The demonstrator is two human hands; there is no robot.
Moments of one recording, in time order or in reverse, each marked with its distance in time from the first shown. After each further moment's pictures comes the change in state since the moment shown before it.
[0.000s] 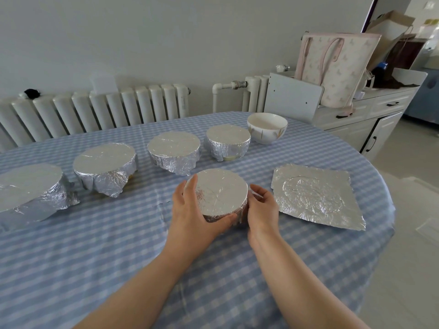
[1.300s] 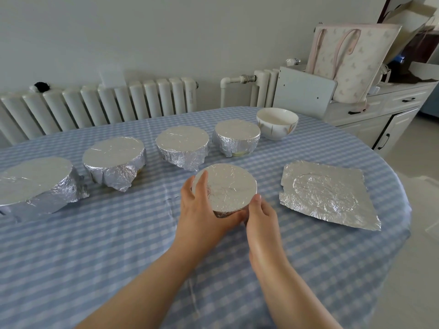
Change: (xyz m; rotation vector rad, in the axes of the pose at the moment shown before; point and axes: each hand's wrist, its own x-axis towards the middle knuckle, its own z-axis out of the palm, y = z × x) left_hand 0.003 -0.002 0.002 0.059 -0.001 -0.030; right_hand -0.053 0.003 -0.001 -0.180 -0.186 -0.122
